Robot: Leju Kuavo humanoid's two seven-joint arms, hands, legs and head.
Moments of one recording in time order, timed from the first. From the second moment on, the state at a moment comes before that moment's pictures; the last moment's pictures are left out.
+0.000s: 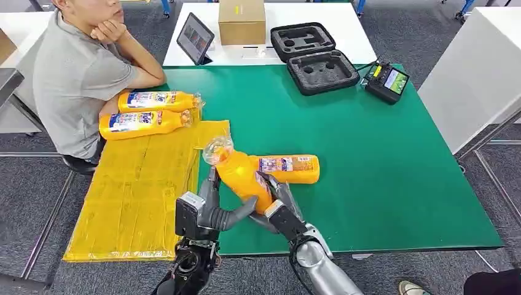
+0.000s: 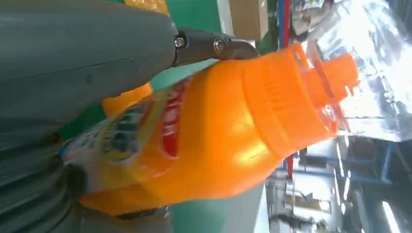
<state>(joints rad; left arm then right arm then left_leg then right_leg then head) -0.19 -0.28 -0.42 -1.16 0.11 0.31 -0.70 -0.25 0.13 0.28 -0.95 0.29 -0.23 -0.66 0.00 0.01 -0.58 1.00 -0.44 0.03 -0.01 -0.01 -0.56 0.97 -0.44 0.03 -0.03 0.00</state>
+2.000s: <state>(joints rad) -0.27 -0.31 -0.42 -1.05 0.08 0.33 -0.70 -0.26 0.13 0.38 -0.93 0.18 -0.26 -0.66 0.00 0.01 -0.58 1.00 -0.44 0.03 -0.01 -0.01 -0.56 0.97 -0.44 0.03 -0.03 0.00</state>
